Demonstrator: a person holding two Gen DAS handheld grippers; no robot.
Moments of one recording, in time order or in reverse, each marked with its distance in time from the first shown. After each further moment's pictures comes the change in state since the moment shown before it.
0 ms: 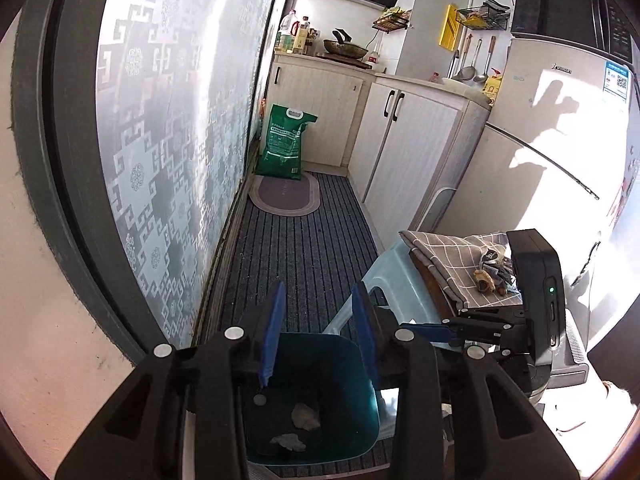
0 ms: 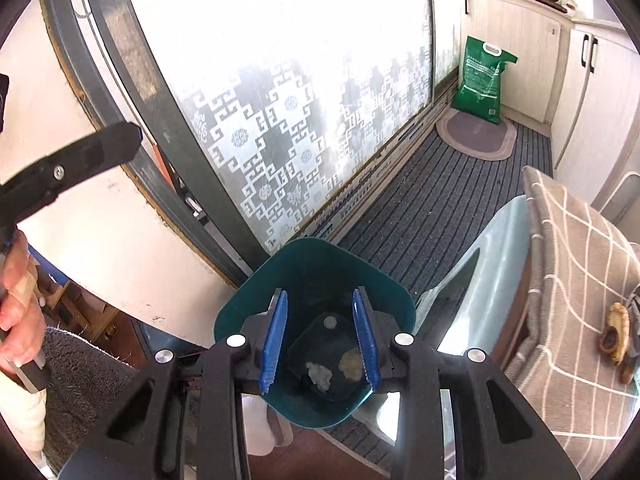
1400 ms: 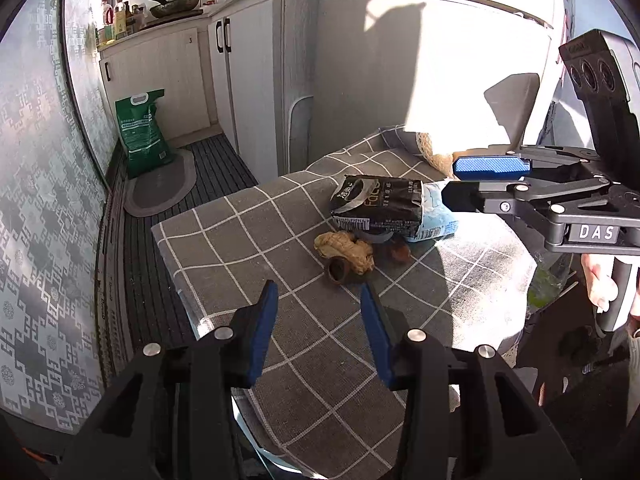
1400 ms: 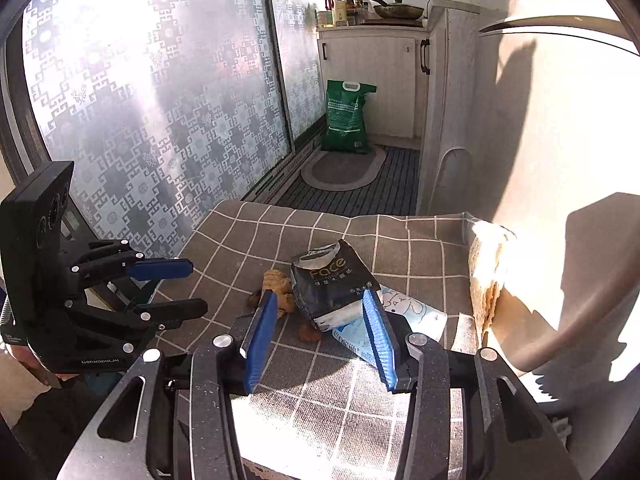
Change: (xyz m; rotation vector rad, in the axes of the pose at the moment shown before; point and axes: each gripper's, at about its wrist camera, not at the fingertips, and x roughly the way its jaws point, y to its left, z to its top) left arm 0.175 -0.227 -0.017 0.438 0.250 -0.223; right arm -0.157 -0.207 -0.071 0.179 -0.208 -0.270
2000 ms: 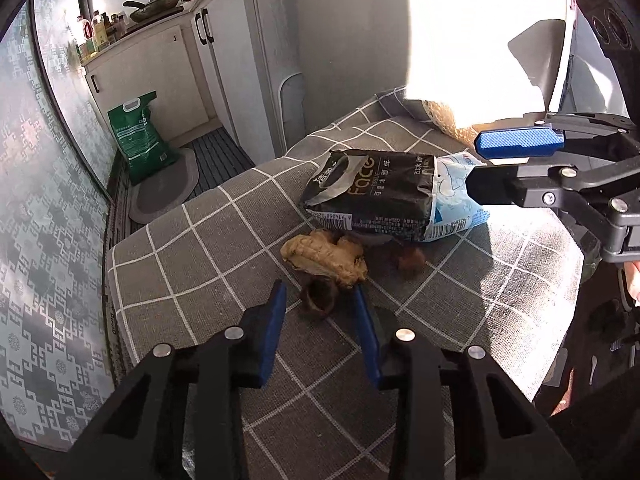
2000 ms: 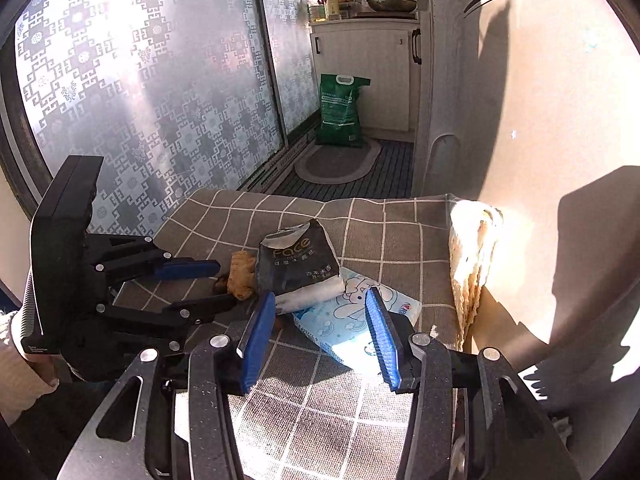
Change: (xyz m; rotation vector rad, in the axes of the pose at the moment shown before) left arm 0.054 -0.020 0.011 0.082 0.057 0.065; right arm 0.012 -0.021 -0.013 0.013 0.011 0.002
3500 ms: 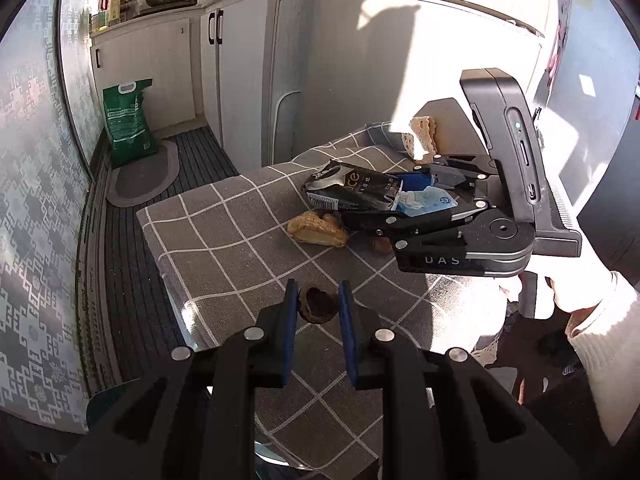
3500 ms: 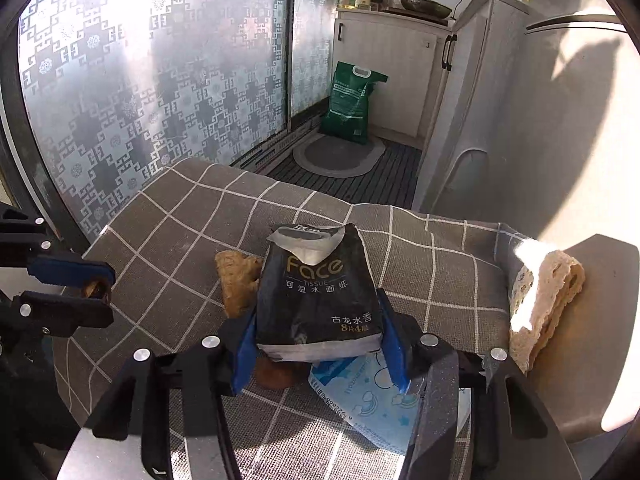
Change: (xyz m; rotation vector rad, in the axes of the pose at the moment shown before) left arm -0.063 0.032 -0.031 -0.128 -0.072 -0.156; right arm 0.067 0.034 0.009 -0.162 0.046 -0.085
